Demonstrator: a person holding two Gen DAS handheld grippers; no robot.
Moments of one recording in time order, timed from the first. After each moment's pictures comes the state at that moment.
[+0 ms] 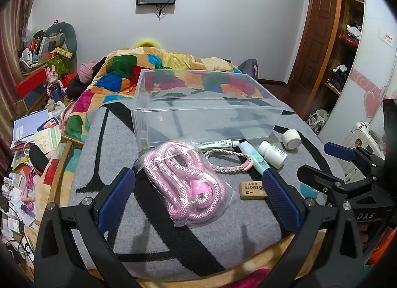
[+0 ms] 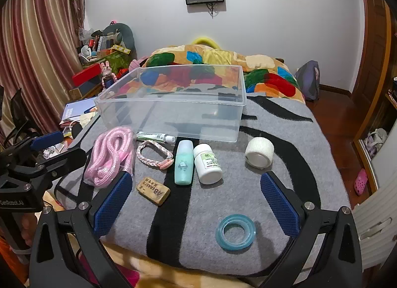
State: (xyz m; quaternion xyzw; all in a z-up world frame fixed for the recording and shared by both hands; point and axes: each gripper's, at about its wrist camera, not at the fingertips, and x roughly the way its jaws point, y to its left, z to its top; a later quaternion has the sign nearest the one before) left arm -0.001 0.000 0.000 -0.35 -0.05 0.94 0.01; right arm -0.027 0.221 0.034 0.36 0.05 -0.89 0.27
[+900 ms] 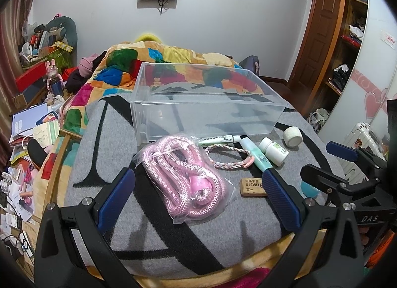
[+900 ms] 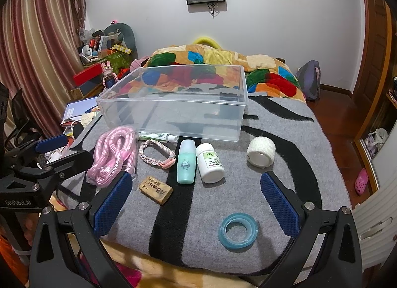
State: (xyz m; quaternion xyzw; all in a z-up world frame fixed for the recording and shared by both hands) left arm -0.002 -0.001 -0.005 -0.36 -0.06 0.93 0.01; right arm -0.024 0.219 0.034 0.36 0.05 -0.89 0.27
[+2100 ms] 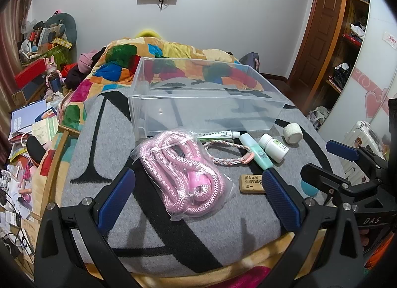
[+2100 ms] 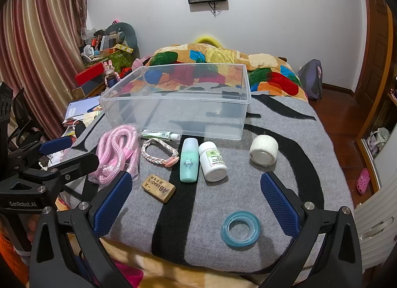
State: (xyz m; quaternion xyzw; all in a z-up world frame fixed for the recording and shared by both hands) left arm -0.002 0.000 -0.009 -0.37 -0.07 0.93 0.01; right arm -0.021 0.217 0.035 0.36 0.05 -0.89 0.27
